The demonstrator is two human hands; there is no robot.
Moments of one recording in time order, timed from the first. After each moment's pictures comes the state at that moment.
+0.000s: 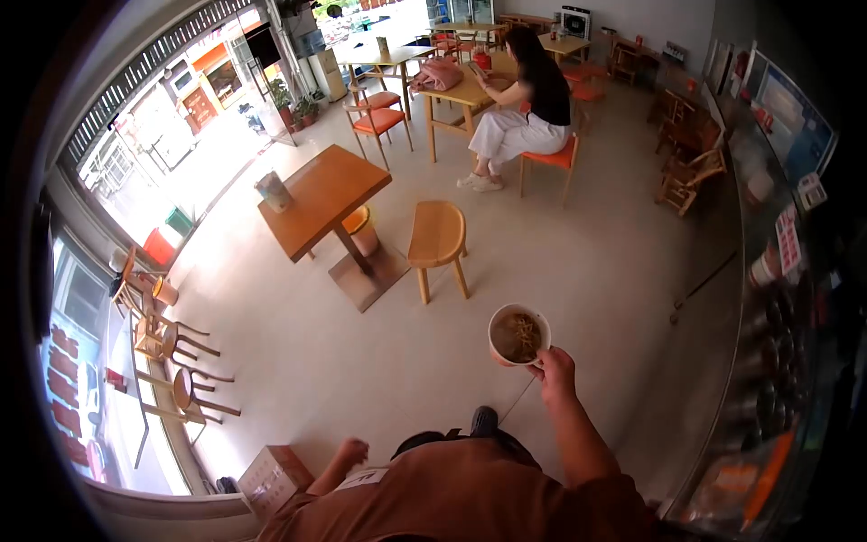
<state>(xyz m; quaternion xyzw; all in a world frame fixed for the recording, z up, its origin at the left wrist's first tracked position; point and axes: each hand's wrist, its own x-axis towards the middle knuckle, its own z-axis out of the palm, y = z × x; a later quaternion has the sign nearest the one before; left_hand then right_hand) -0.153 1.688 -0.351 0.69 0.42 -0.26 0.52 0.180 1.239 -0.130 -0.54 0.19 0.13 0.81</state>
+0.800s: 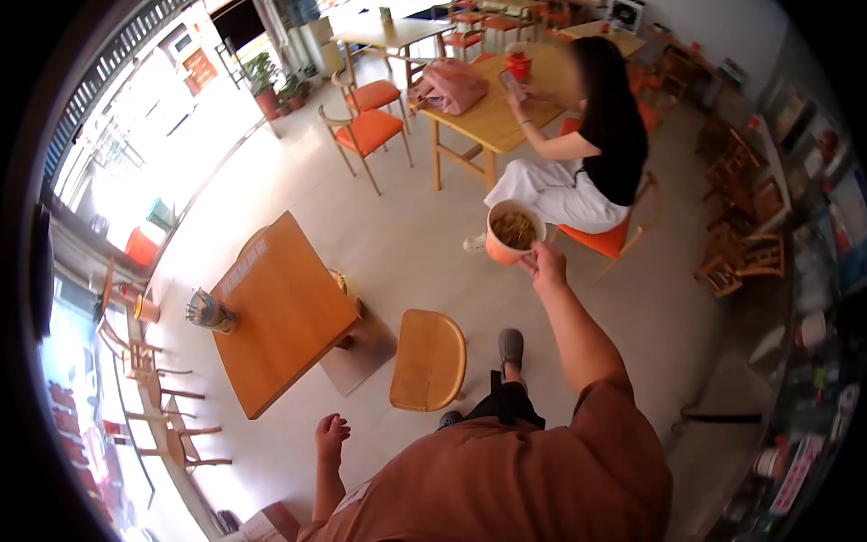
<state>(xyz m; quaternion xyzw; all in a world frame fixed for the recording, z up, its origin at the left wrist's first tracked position) 0.512 1.814 -0.219 0.57 0.50 0.13 0.63 1.053 1.517 -0.153 -0.50 0.19 0.15 0.83</state>
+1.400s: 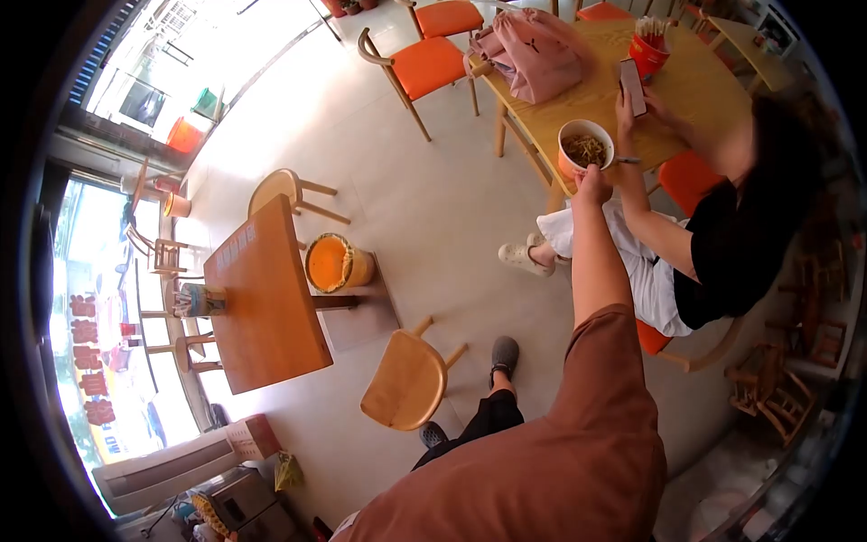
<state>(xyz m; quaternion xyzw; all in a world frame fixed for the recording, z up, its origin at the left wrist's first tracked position) 0.545 1.562 -0.204 0.39 0.79 -0.16 0.44 1.544 1.723 -0.275 -0.51 0.22 0.12 0.82</state>
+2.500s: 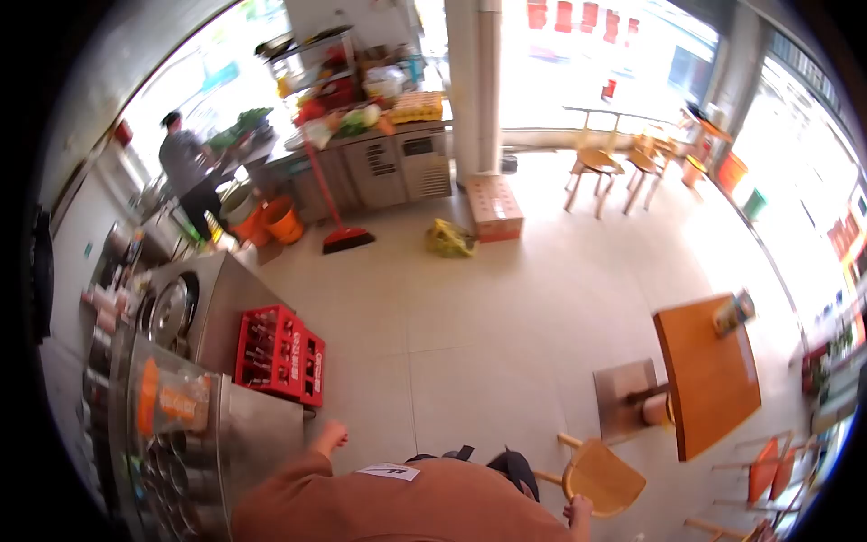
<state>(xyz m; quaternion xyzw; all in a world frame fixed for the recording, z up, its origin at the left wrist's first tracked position) 0.182 1.105 -0.361 -0.18 0.88 0.22 0.38 0.744 1.585 -0.333 -0.67 -0.53 0.53 0.02</state>
